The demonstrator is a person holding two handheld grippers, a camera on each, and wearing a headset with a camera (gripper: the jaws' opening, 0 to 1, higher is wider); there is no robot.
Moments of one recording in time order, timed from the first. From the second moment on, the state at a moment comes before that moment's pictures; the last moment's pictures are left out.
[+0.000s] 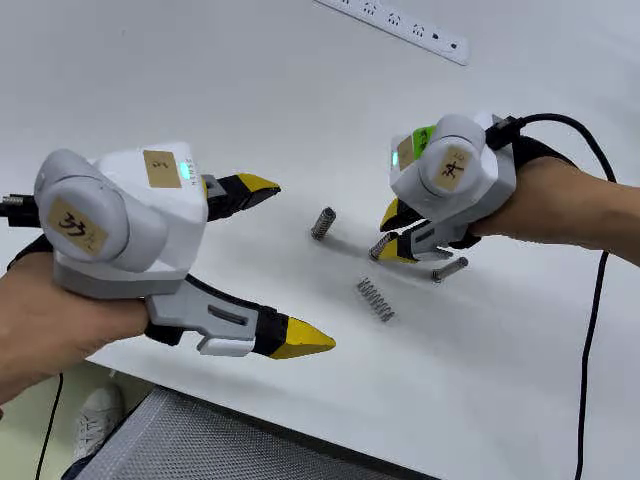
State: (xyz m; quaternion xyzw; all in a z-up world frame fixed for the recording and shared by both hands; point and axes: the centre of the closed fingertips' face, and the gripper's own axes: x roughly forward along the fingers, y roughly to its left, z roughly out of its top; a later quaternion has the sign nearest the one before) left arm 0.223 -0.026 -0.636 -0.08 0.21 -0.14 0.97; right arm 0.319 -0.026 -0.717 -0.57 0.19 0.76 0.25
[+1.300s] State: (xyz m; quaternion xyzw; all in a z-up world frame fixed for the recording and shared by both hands) left arm 0.229 -0.041 -0.614 0.06 0.28 -0.21 0.94; right arm 0.358 -0.163 -0.624 -0.23 0.20 0.78 0.54
